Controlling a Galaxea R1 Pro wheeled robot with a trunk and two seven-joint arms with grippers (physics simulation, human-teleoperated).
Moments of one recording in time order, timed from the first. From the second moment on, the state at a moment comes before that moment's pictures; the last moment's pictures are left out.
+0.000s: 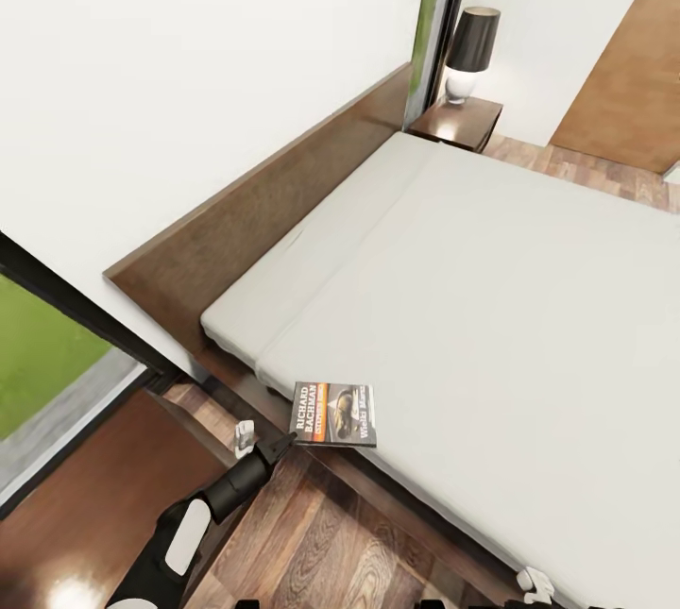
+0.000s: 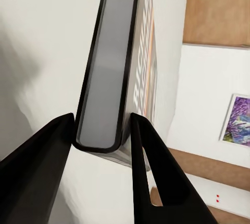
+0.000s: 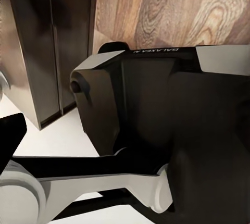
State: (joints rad) left arm -0.45 -0.10 0.30 -0.72 0.52 0.50 -0.85; right arm -0.52 -0.31 -0.30 0.01 0.17 0.18 1.04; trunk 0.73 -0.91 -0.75
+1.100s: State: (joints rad) left arm -0.45 -0.10 0.30 -0.72 0.52 0.50 -0.85; right arm -0.52 -0.31 -0.30 0.01 0.17 0.18 1.04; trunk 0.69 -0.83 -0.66
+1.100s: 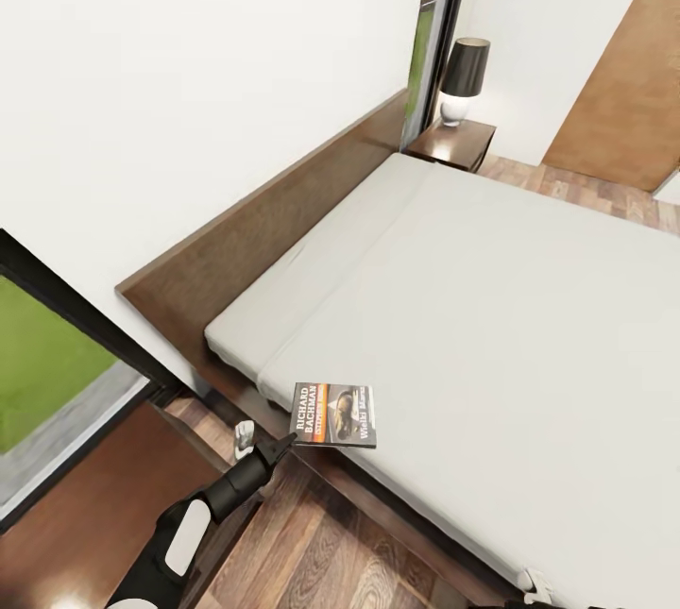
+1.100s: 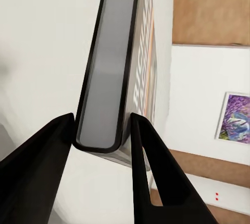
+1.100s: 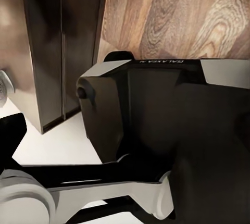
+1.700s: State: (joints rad) left arm -0.45 -0.10 0.30 -0.69 0.52 0.50 -0.85; right arm -0.52 -0.31 -0.30 0.01 0.17 0.18 1.04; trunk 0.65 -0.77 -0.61
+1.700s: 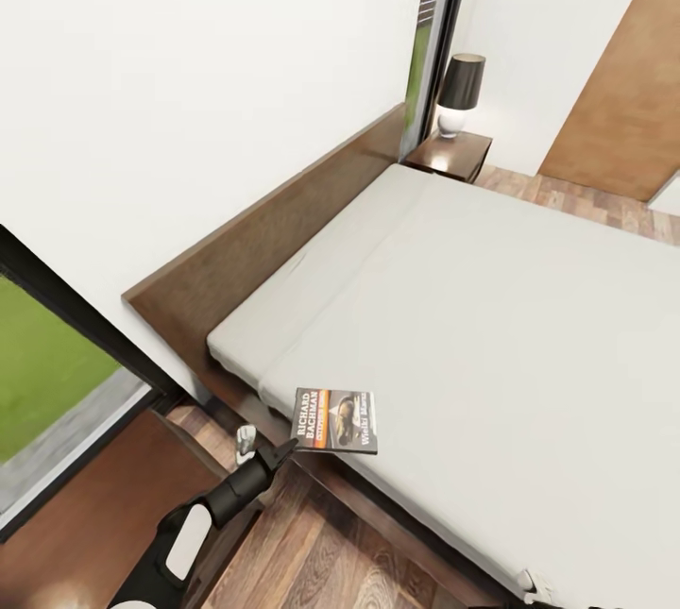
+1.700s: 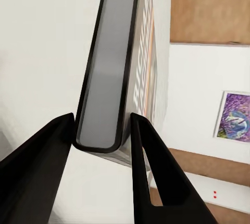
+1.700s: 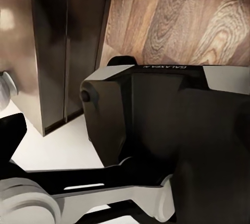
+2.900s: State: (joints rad) left arm -0.45 0.06 0.30 -0.48 0.25 0.43 -1.06; right arm -0.52 -0.31 -0.30 0.01 0.17 0.18 1.03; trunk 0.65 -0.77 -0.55
